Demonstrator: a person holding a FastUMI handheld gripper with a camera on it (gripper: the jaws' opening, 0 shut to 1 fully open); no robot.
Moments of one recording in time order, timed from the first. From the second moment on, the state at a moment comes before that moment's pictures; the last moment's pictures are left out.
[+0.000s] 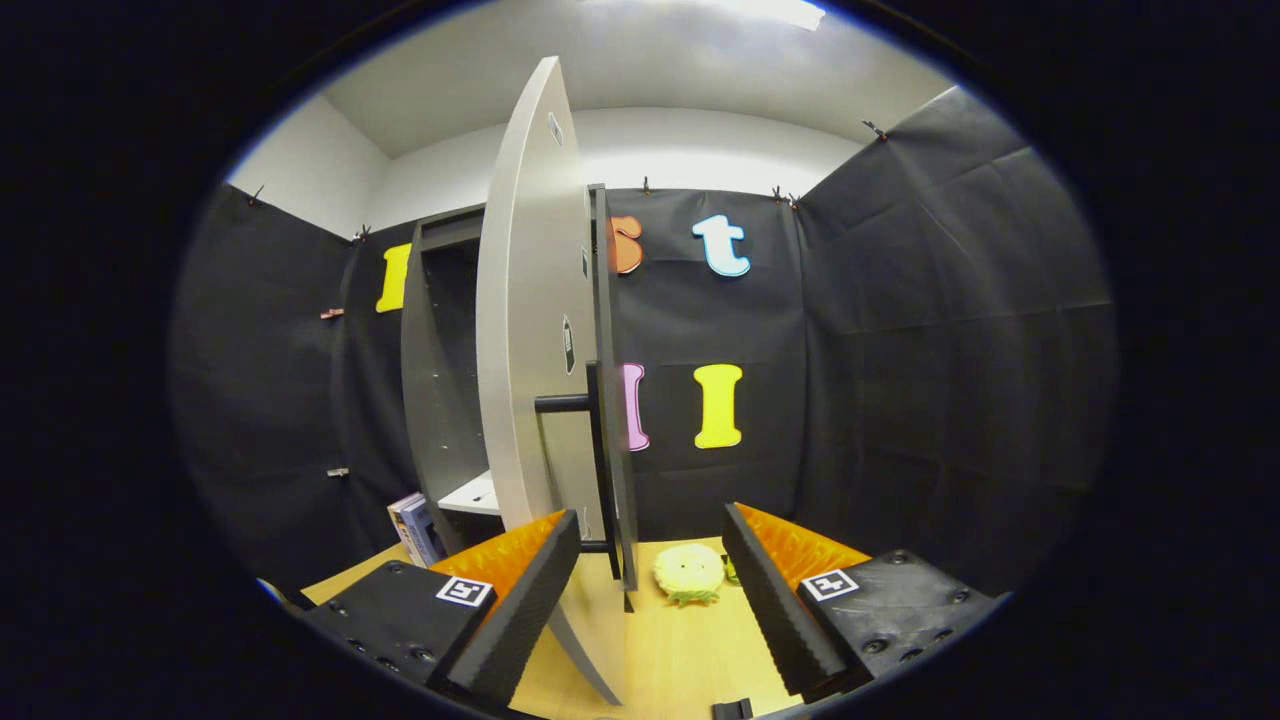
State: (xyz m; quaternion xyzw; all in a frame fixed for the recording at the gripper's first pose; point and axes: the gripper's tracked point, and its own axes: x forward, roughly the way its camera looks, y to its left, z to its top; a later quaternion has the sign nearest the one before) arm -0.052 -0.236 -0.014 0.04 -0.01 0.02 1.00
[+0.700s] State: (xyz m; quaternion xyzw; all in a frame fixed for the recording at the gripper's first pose) arm -0.027 -0.116 -0.030 0.04 0.01 0.10 0.99
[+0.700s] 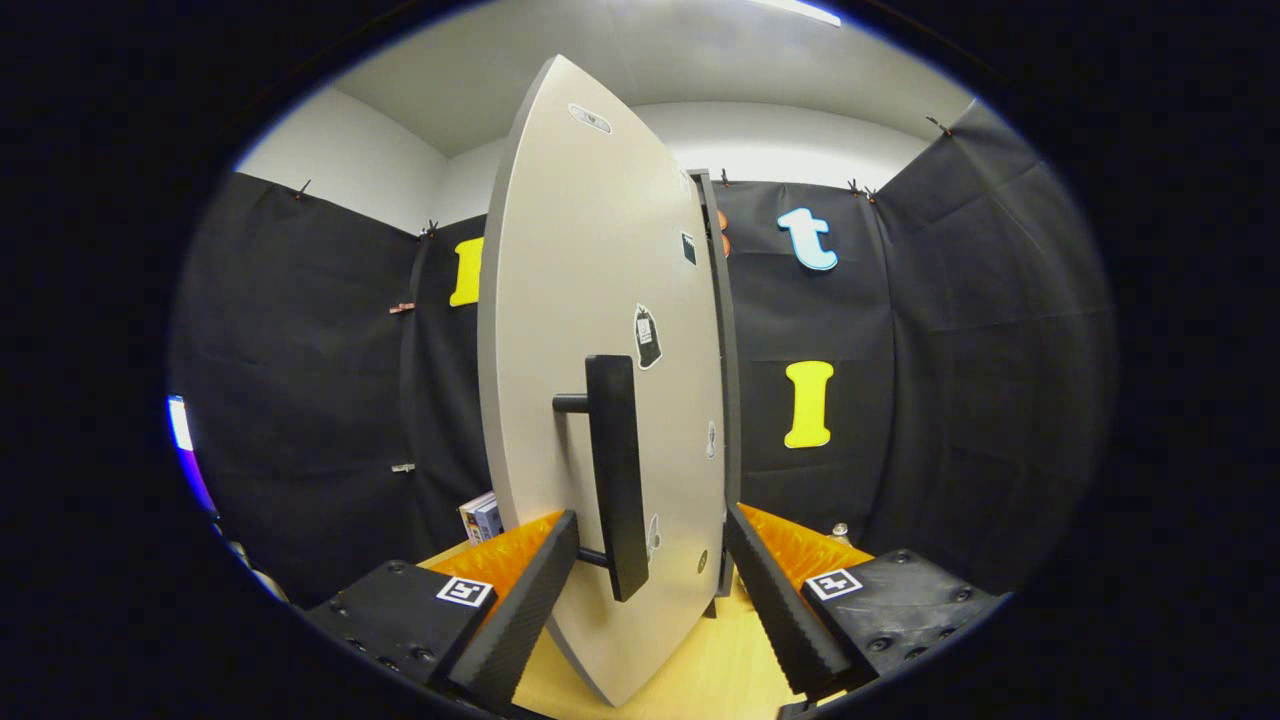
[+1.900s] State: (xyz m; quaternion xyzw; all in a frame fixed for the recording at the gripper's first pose) arm 0.033 0.029 -0.048 0.02 0.00 0.14 0.99
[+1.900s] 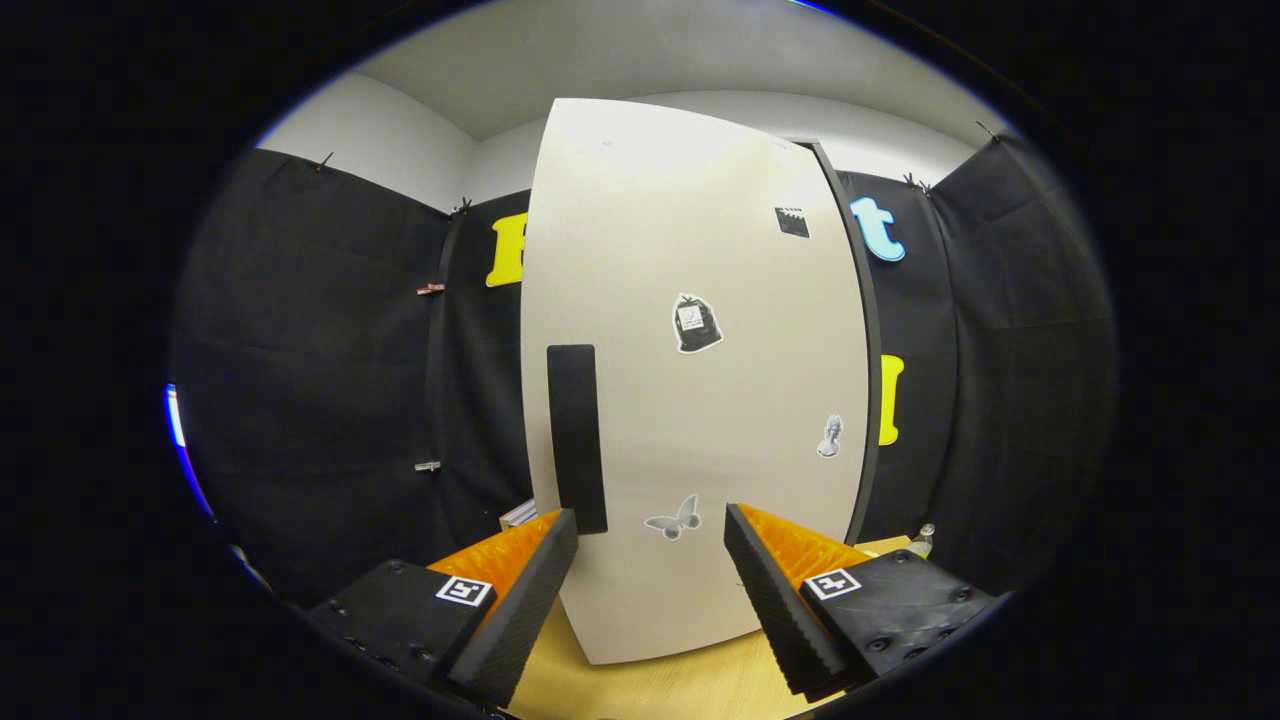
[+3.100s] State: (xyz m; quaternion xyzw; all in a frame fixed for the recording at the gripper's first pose) arm 0.043 0.007 -0.059 0.00 0.00 0.10 0.99
